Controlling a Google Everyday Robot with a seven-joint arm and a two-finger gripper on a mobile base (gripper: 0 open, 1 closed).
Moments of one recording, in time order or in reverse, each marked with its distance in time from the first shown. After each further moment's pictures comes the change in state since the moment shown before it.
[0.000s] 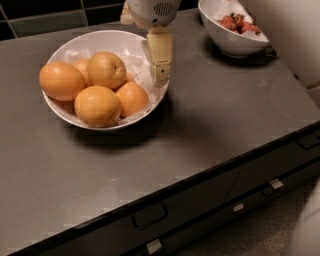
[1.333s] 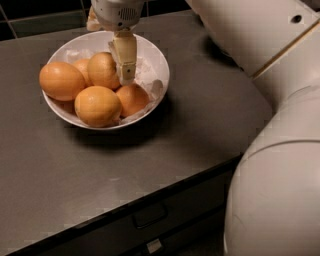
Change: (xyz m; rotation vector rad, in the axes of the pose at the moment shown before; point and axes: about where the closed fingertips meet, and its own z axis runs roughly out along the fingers) arm -0.056 -0.044 0.035 -0.005 -0.105 -0.117
